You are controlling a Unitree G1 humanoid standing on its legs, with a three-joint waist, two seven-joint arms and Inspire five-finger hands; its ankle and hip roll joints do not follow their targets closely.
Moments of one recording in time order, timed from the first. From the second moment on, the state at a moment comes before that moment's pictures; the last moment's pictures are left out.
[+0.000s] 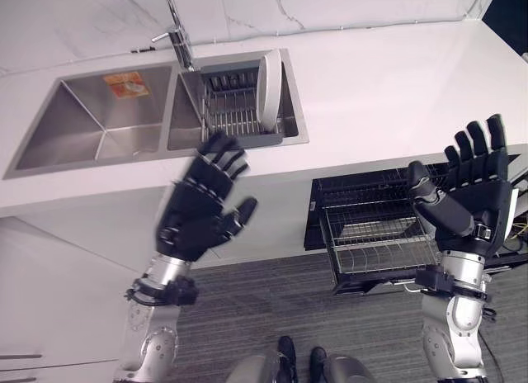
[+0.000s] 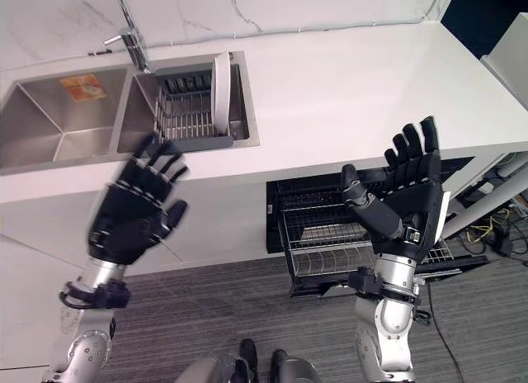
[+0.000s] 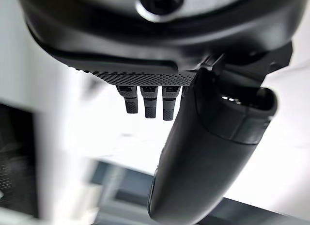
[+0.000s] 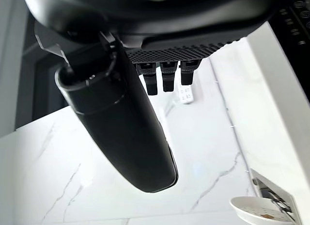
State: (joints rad) left arm 0.12 0.38 -0.05 -0.08 -0.81 -0.16 -0.48; right arm 0.07 -0.33 -0.05 -0.14 0.55 -0.56 -0.17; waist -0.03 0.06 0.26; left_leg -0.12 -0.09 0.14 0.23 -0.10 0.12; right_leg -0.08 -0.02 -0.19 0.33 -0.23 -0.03
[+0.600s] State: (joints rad) left arm 0.08 0.29 -0.19 0.81 -0.36 -0.07 -0.48; right arm -0.07 -0.41 -0.01 0.03 0.70 -0.51 -0.11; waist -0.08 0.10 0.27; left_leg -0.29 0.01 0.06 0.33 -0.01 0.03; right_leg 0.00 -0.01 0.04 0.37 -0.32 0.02
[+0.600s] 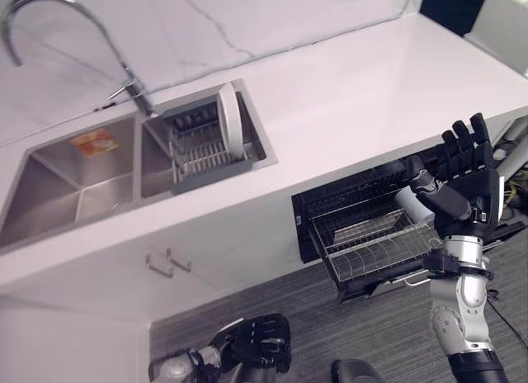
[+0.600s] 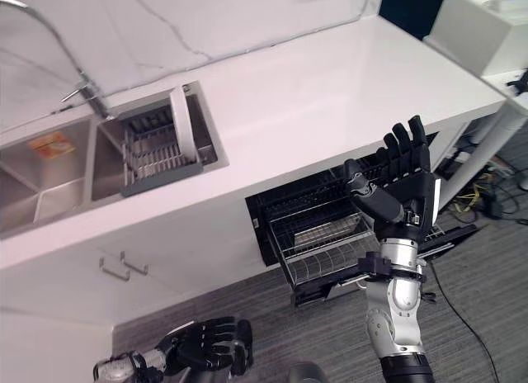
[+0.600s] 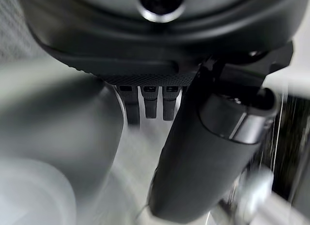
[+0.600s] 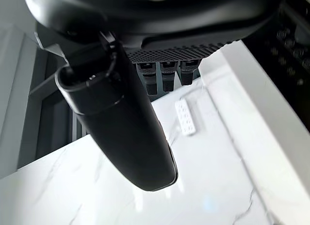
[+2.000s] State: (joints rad) left arm 0.01 0.17 -0.01 1.09 -0.29 -0.05 0.01; right arm -0.08 -0.46 0.03 -0.05 0.67 -0.36 -0.02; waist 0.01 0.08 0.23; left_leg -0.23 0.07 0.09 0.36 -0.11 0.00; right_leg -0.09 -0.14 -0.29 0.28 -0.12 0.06
